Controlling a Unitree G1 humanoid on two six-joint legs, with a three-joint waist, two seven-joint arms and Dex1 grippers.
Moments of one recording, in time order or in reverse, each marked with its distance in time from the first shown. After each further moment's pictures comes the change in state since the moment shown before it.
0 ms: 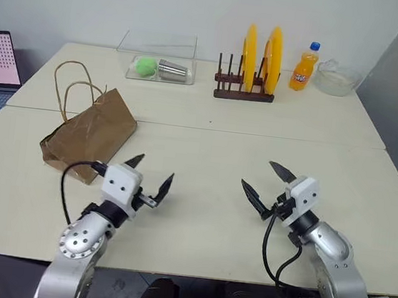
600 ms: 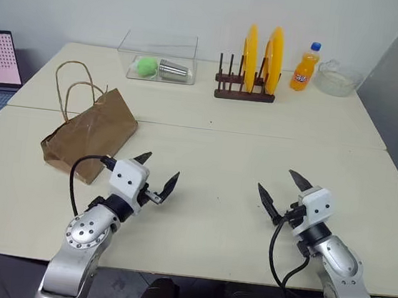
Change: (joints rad) left arm -0.059 -0.022 -0.096 0.059 0.010 0.042 -0.021; right arm 0.178 0.040 -0.055 -0.022 -0.109 -0.059 -0.150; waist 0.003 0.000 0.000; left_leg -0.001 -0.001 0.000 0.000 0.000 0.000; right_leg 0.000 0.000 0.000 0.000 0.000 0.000
